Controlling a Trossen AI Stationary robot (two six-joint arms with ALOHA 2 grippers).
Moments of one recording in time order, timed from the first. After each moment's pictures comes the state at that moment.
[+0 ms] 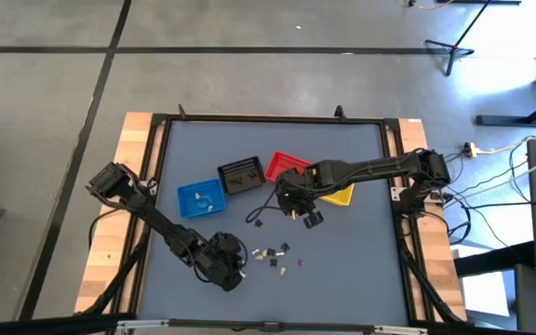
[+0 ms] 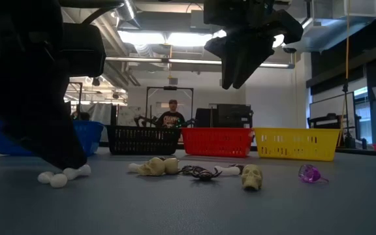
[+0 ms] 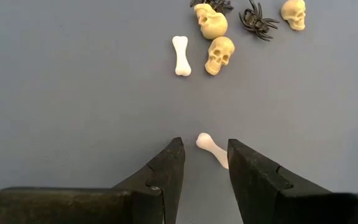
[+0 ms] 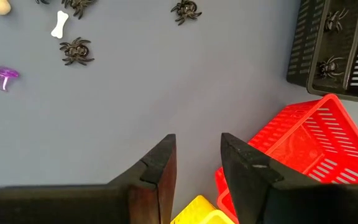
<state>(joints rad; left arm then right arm) -0.61 1.81 0.83 0.02 -0.38 -1.12 0.07 1.79 1.51 -0.96 0.01 -0.46</state>
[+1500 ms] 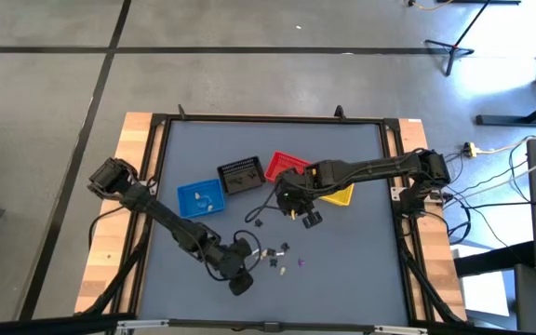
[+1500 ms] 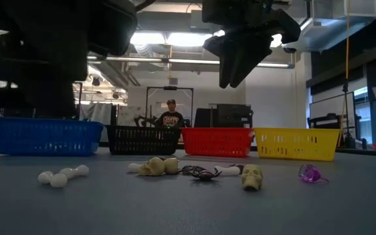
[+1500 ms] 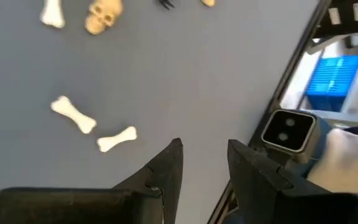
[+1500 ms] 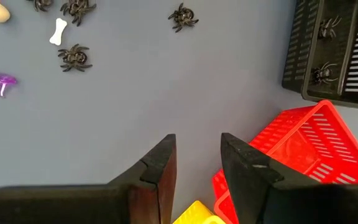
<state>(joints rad) -0.53 1.77 1.01 -0.09 0.01 -1.34 0.07 1.79 1.51 -0.94 0.01 -0.46</state>
